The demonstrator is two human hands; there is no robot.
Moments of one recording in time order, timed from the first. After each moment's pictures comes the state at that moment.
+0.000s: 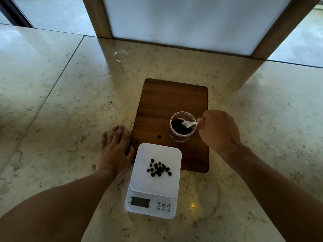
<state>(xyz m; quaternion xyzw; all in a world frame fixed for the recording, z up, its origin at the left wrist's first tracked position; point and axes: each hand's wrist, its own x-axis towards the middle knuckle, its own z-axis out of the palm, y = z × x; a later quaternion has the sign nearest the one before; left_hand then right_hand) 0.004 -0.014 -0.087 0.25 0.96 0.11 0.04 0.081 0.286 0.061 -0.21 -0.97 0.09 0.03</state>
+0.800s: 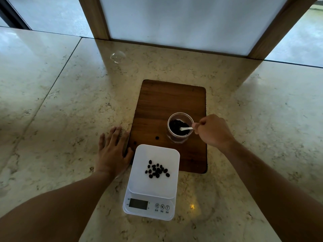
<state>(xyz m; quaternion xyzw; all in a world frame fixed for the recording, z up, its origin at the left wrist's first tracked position) 0.004 -0.014 -0.087 0.25 0.96 0.10 0.03 0.074 0.299 0.048 -0.29 -0.91 0.28 -0.07</state>
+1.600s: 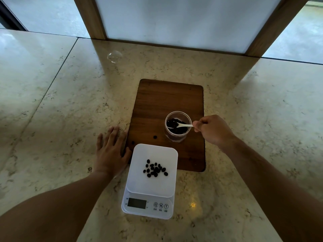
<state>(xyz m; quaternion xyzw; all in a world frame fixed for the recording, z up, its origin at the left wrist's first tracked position) 0.004 -0.014 -0.088 0.25 0.96 0.10 0.03 0.082 0.308 0.045 -0.33 -0.85 0.39 -0.08</state>
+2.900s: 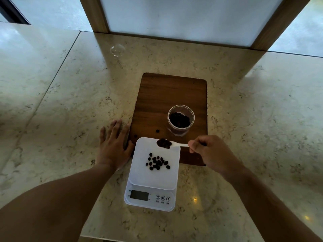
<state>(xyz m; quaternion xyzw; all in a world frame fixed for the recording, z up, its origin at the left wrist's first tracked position) 0.004 -0.014 -0.086 0.25 0.96 0.11 0.04 0.145 0.266 0.038 -0.27 -0.82 0.49 -0.11</state>
